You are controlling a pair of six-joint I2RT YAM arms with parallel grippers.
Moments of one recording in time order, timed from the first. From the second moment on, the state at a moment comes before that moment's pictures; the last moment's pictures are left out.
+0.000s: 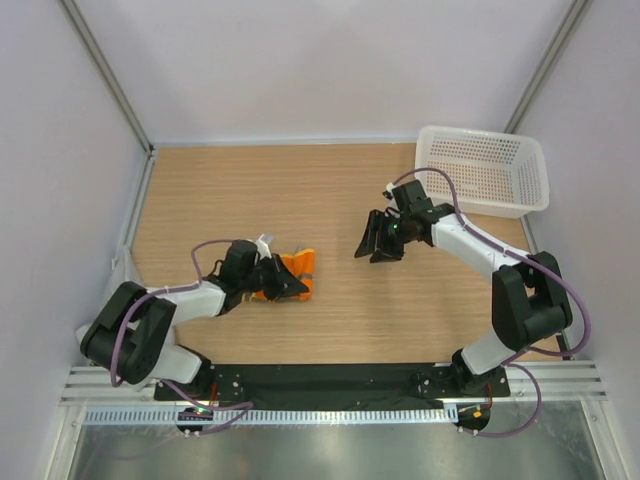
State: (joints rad) left arm -0.47 1.41 0.42 0.31 0.52 -0.98; right arm 0.39 1.56 1.05 -0.53 -0.41 0.58
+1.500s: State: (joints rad) left arm -0.14 1.55 0.10 0.79 0.73 -1.27; right arm 0.74 1.98 1.35 -0.20 -0.47 0.73
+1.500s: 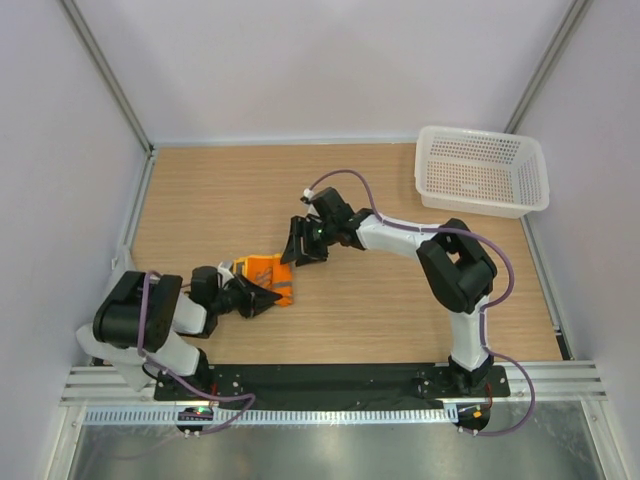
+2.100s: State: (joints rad) left arm -0.05 1.76 0.13 1.04 0.89 -1.26; right arm 0.74 2.06 1.28 -0.08 -0.50 0.73
